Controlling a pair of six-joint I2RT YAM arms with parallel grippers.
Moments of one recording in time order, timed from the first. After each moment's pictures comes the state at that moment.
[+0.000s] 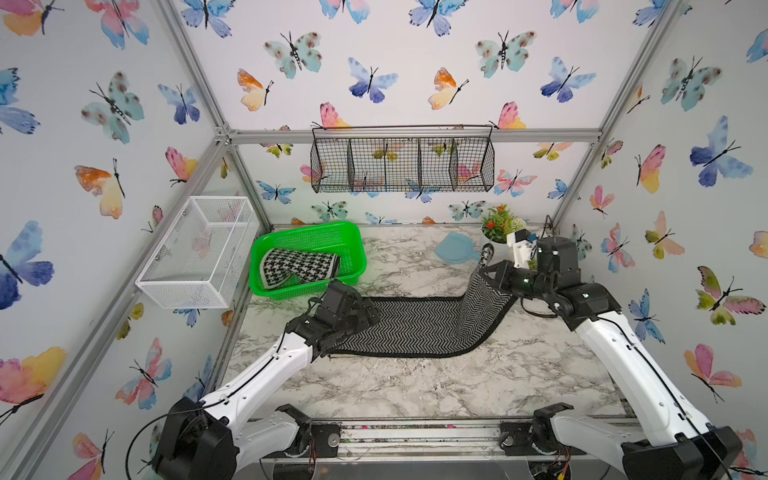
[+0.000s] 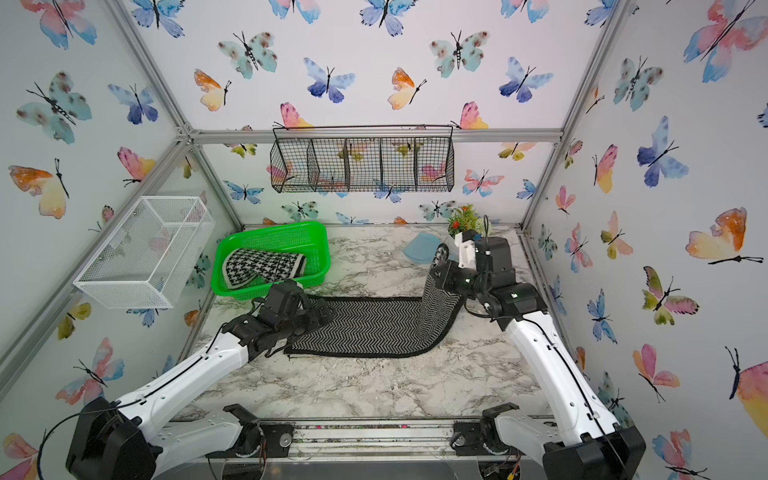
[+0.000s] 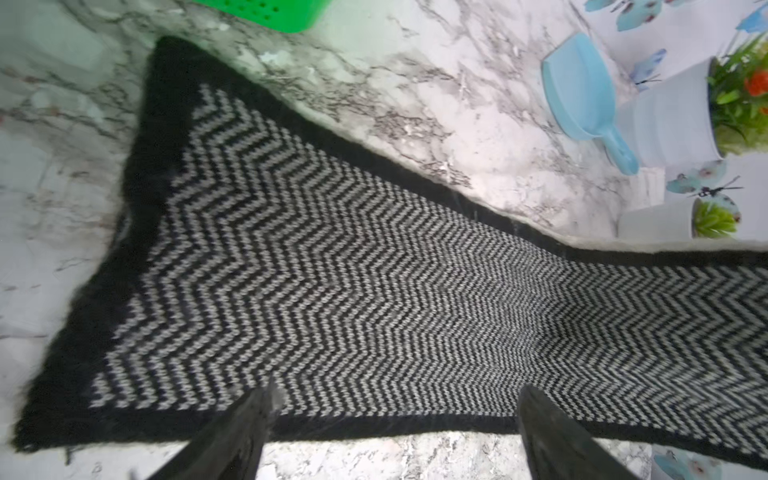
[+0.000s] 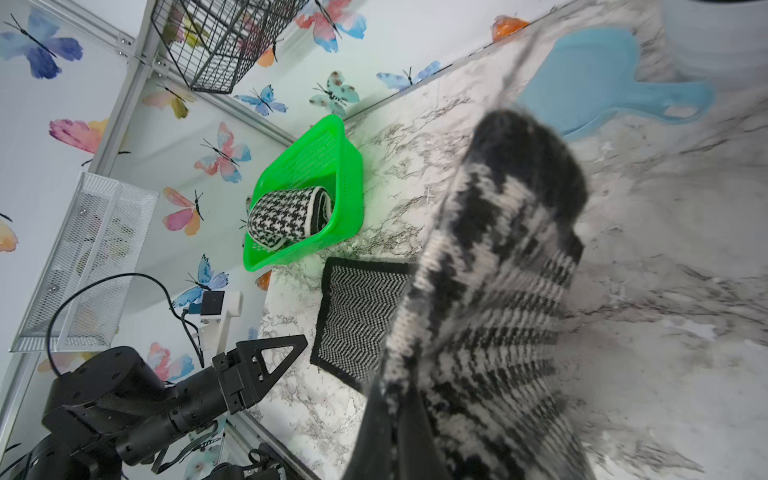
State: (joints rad) left arm -0.57 1.13 0.77 -0.46 0.04 -0.87; right arm 0.36 1.15 1.17 -0.62 -0.38 0.60
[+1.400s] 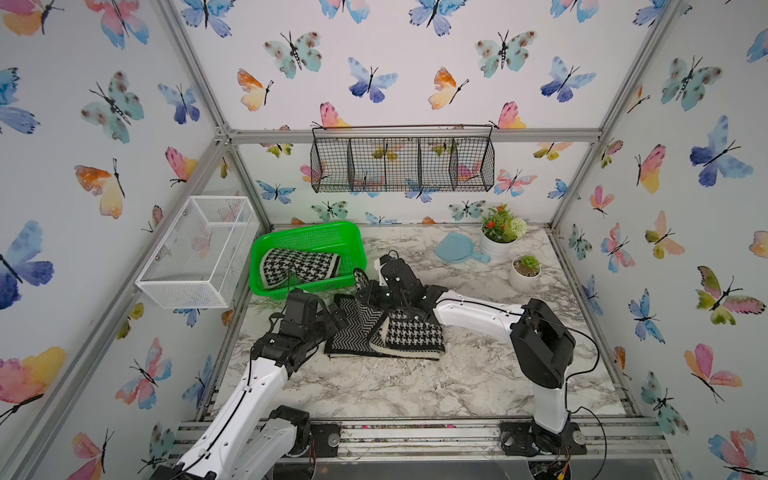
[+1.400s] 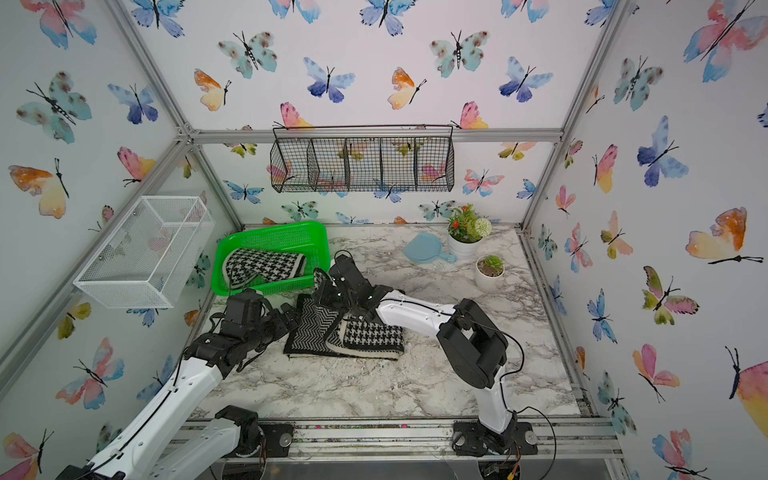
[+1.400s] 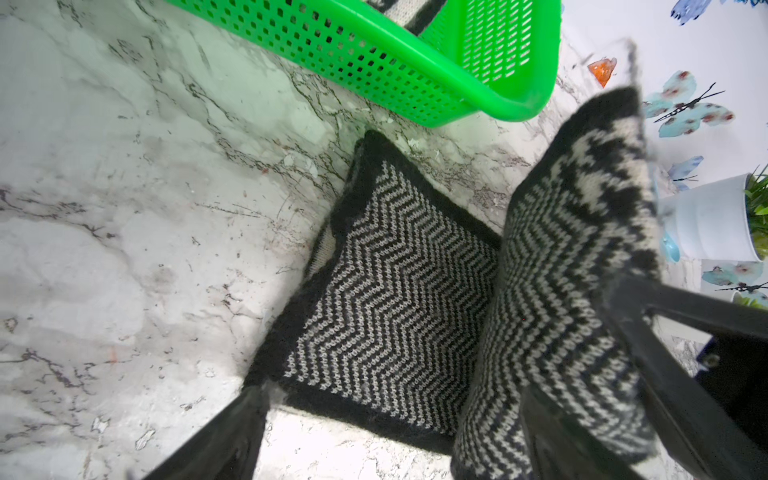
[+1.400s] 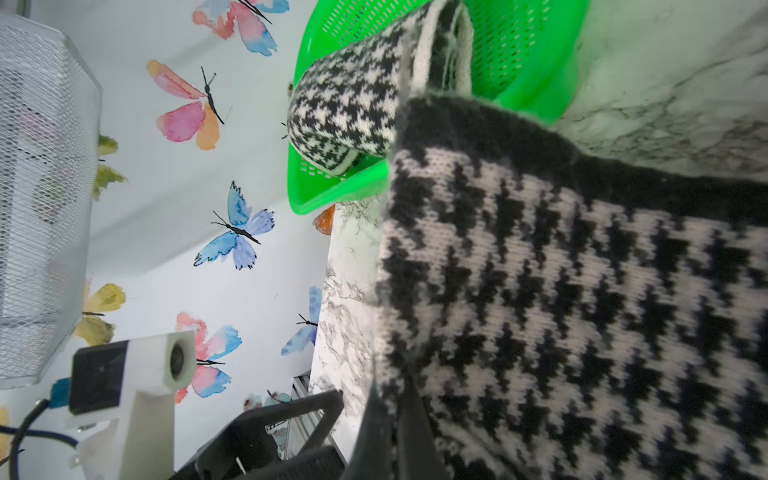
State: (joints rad) left arm -0.27 0.88 0.66 -0.61 0.02 -0.78; right arm 0.97 1.97 1.46 0.01 -0.20 1.02
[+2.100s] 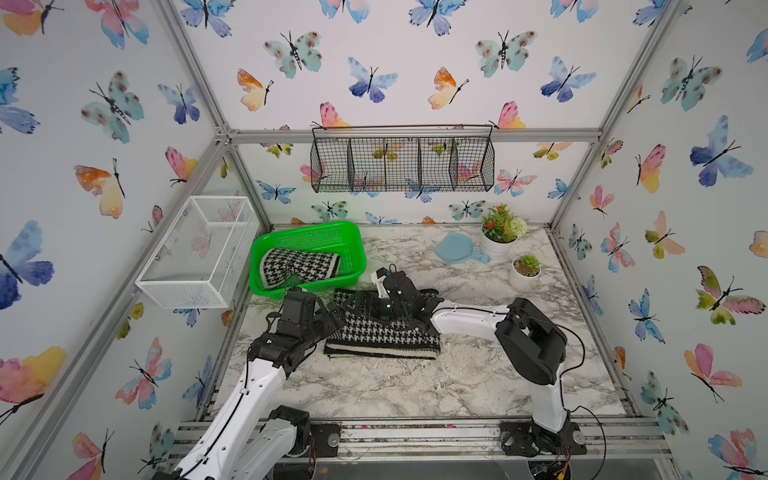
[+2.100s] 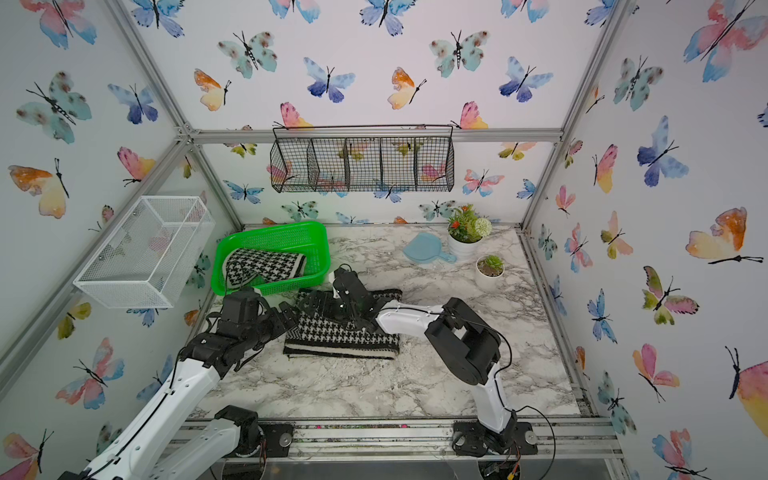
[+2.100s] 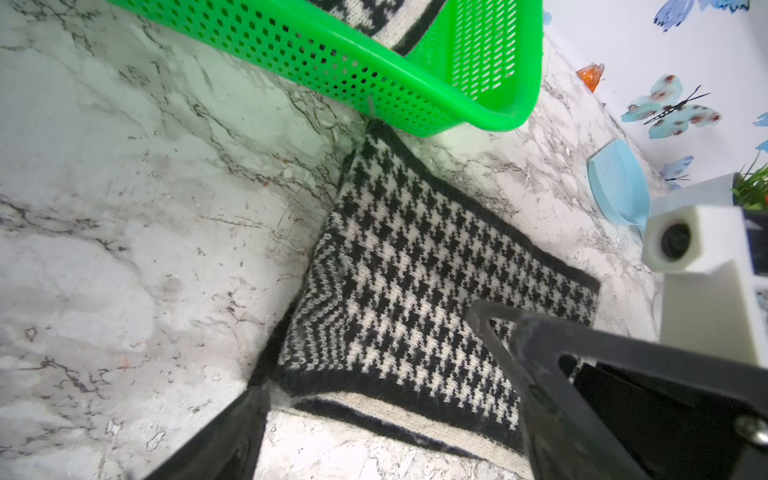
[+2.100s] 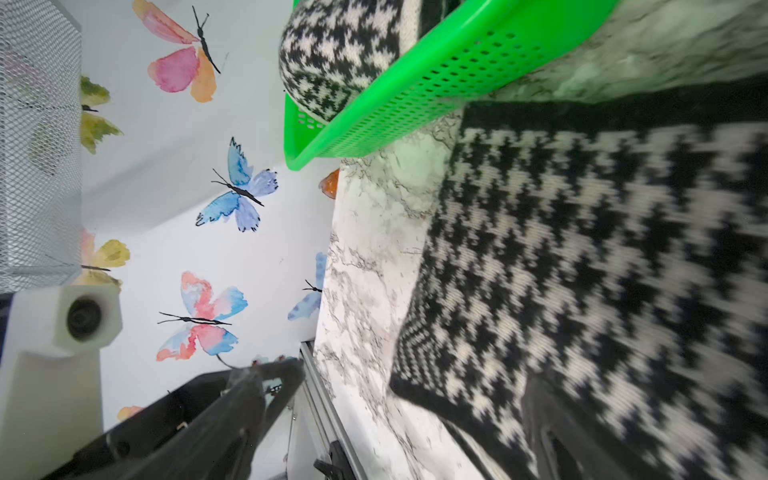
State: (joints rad) left arm -0.26 0.87 0.70 -0.62 0.03 -0.74; right arm 0.95 1.96 1.30 0.15 -0.29 0.99
